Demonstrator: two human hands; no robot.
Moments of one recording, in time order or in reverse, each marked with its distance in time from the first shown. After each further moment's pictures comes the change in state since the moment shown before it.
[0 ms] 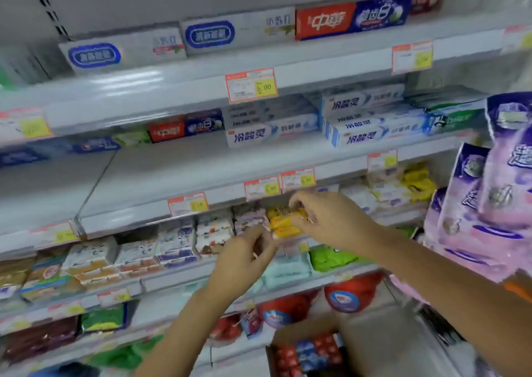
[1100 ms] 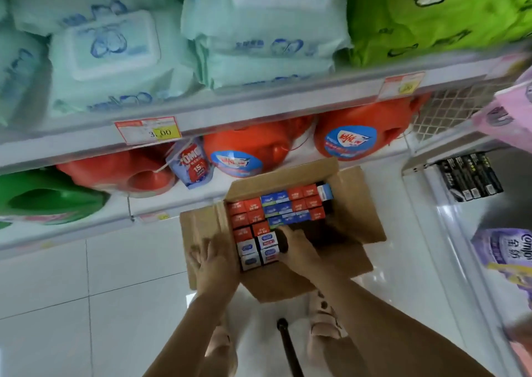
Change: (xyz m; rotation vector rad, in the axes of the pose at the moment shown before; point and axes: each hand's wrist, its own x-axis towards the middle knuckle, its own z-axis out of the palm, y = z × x) left_hand -0.267 -0.412 0.419 0.458 -0.643 -0.905; right_hand -0.204 0.160 0.675 0.413 -0.739 0.787
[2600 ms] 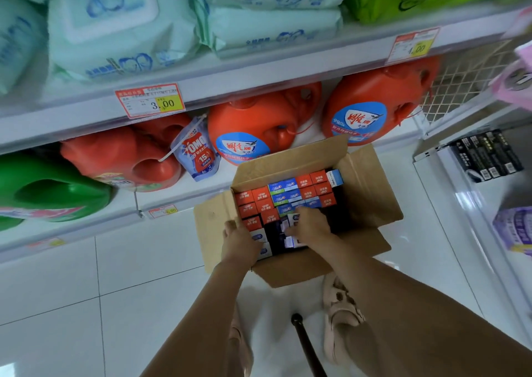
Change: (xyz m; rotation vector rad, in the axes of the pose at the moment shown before) left_hand 0.041 0.012 0.019 -0.354 -0.105 -0.027; right_hand 0.029 -0.002 0.006 0.026 0.142 0.134
